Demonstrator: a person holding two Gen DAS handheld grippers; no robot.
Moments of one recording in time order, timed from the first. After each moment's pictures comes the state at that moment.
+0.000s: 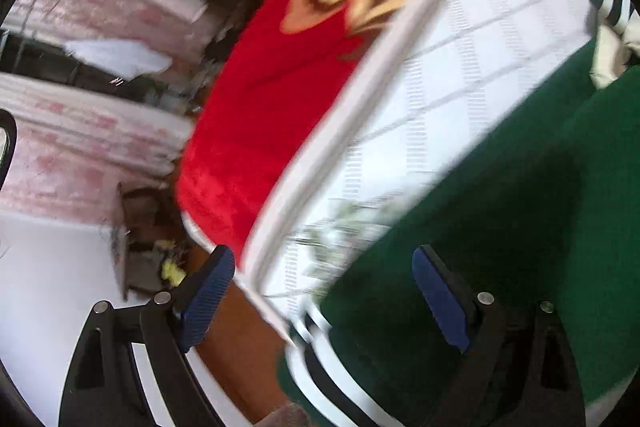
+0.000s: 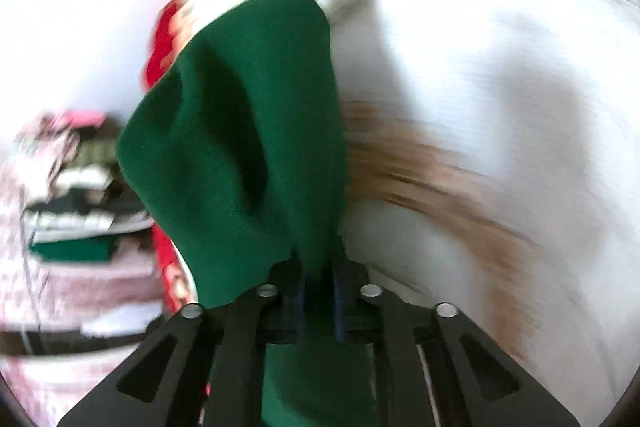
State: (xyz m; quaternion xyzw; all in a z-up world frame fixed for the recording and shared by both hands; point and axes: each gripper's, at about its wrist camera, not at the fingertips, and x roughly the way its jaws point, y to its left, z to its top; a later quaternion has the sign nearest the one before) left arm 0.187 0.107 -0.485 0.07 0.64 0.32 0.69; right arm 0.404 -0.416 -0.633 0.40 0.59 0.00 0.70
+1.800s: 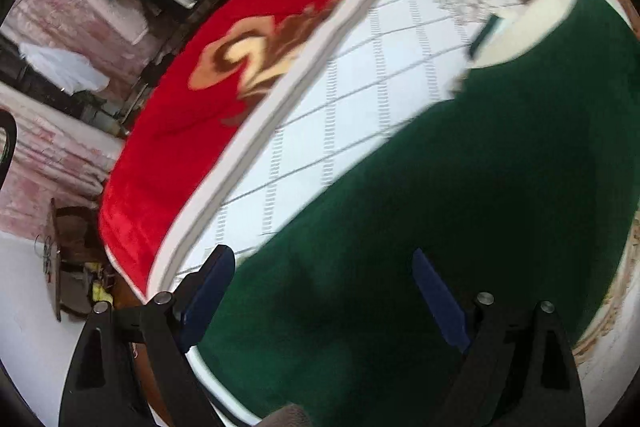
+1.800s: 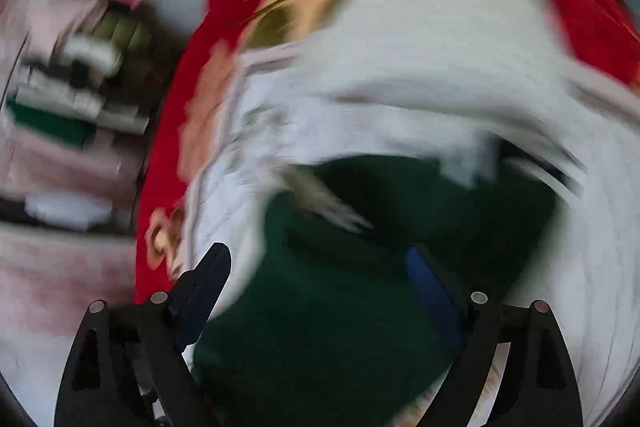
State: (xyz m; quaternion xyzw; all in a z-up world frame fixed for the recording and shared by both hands) left arm 0.246 0.045 -0.470 -0.01 0.61 0.24 0.76; right arm 0.595 -0.331 -0.567 0.23 0.62 0.13 0.74
